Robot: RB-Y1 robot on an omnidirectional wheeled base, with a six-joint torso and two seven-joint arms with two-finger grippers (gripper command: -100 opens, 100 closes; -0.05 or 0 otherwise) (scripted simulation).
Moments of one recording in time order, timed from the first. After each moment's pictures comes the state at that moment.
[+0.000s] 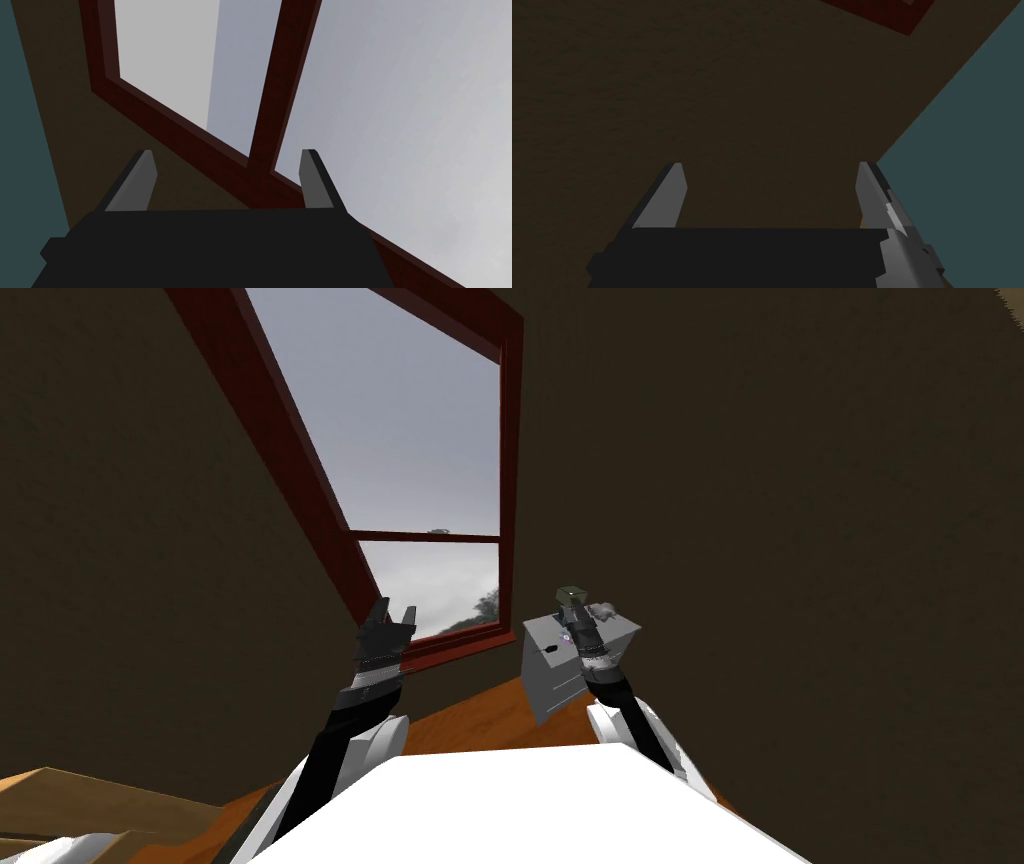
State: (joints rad) left arm 0.48 -0.05 0.06 -2.28 0.00 -0.47 0.13; right arm 0.39 -0.21 0.10 -2.21 0.10 -0.46 0.04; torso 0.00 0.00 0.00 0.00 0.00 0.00
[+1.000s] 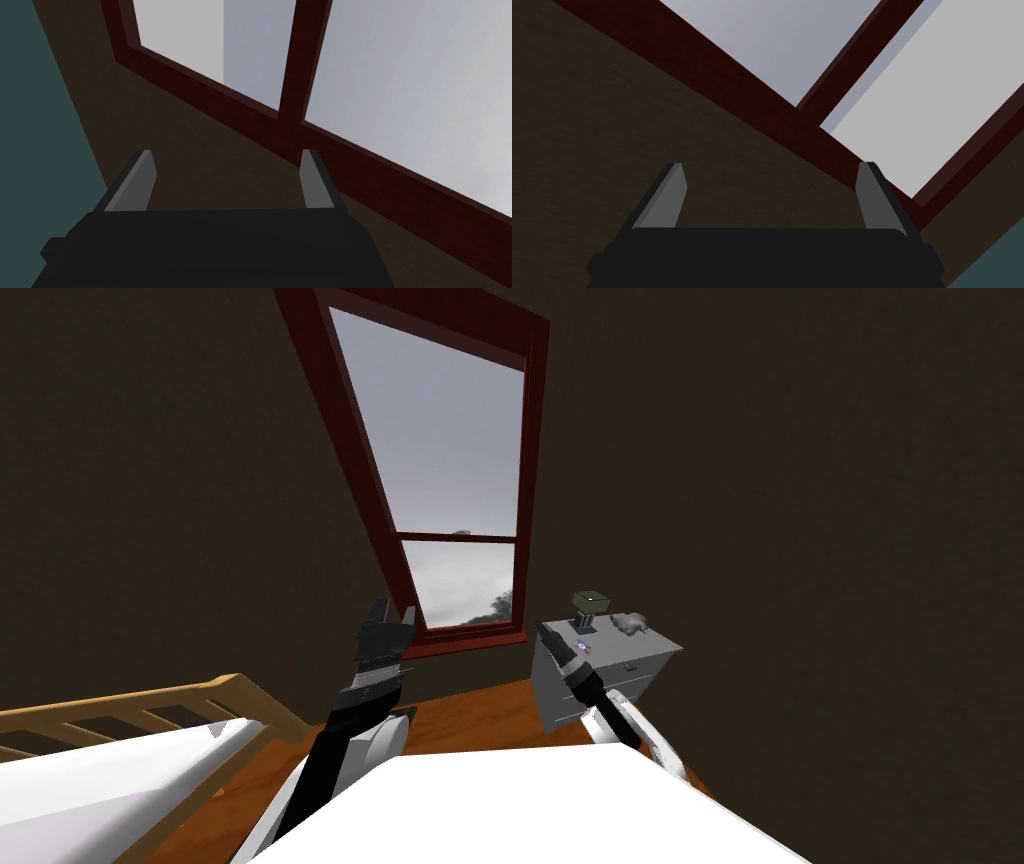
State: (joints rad) left arm 0.48 -0.05 0.06 -2.28 0.00 -0.47 0.13; right arm 0.29 -0.43 0.29 -2.05 0.16 -0.25 0.30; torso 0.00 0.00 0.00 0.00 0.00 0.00
